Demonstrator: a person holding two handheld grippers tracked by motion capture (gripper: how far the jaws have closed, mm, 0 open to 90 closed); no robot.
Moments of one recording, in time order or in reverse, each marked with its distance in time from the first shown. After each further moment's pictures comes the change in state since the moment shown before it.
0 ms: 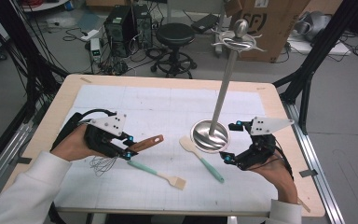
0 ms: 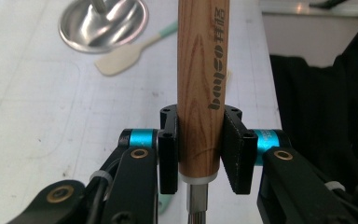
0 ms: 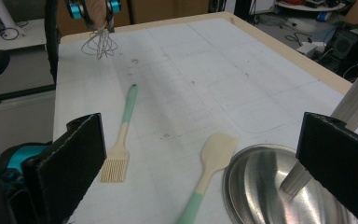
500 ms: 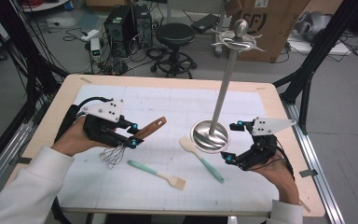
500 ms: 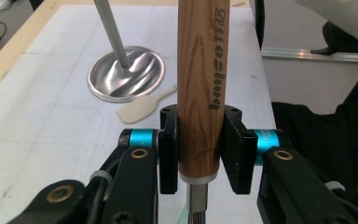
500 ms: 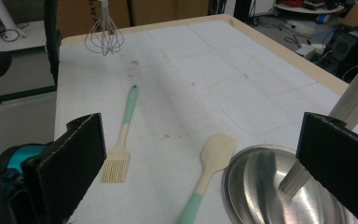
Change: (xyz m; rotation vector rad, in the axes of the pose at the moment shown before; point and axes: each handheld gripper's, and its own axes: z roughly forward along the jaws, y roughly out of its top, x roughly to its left) left arm 0.006 0.024 -0.014 -0.159 0.063 -0.019; right arm 0.001 0.000 -0.004 -0.006 0.000 0.002
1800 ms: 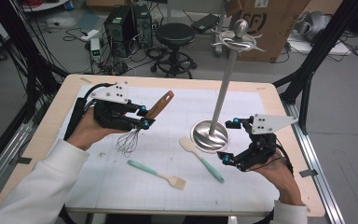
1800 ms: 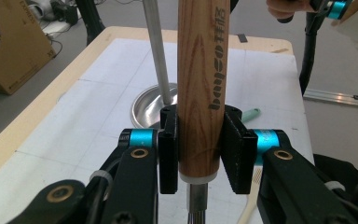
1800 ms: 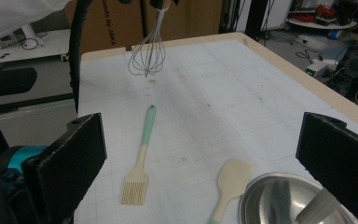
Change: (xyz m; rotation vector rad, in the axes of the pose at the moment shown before) left arm 0.014 0.023 0.009 -0.094 0.140 -0.072; right arm 0.017 0.029 0.000 -0.041 0.048 -0.027
